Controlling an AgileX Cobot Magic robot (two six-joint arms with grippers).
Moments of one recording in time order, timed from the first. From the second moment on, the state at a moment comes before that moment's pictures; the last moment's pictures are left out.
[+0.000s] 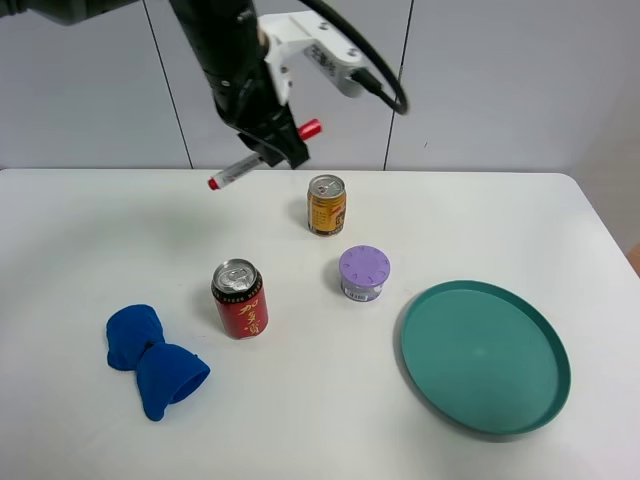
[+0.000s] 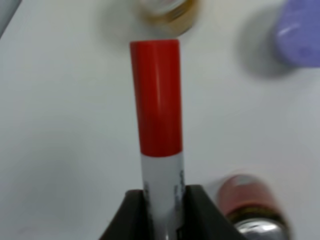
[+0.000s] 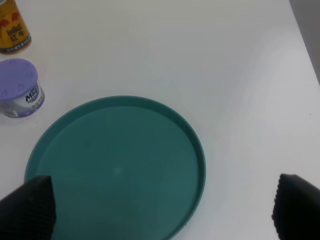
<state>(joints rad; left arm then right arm) -0.71 1.91 -1.88 0.13 1.19 0.30 0.02 0.00 -0.50 0.02 1.06 0.03</state>
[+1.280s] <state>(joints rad) -1.04 2.27 -1.88 -0.43 0.60 0.41 0.02 0.00 -0.50 0.02 1.06 0.03</state>
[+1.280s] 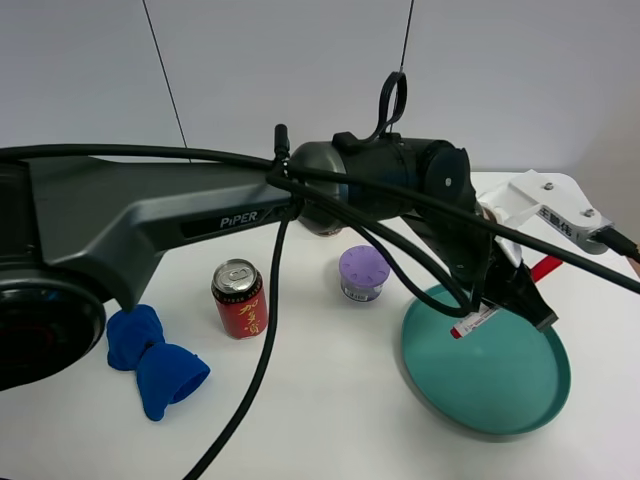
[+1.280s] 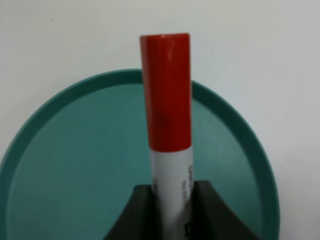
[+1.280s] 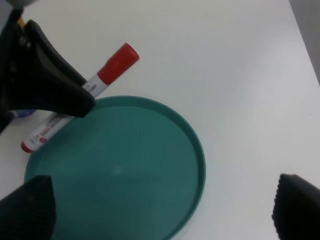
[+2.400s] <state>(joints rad) -1.04 2.40 -1.88 -0.46 0.53 0.41 0.02 0.00 -0.50 0.02 1.06 0.03</state>
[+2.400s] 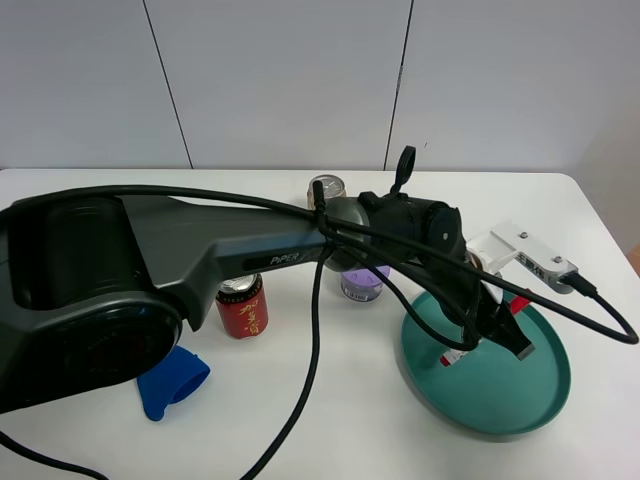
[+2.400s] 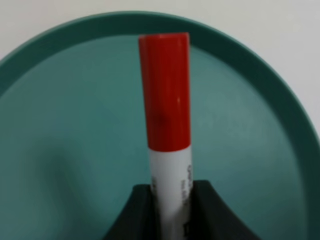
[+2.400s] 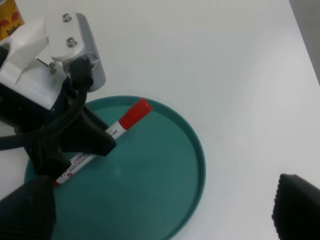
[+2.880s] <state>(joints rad) -1.04 2.40 -1.88 -0.46 0.56 0.41 0.02 0.00 -0.50 0.02 1.06 0.03</state>
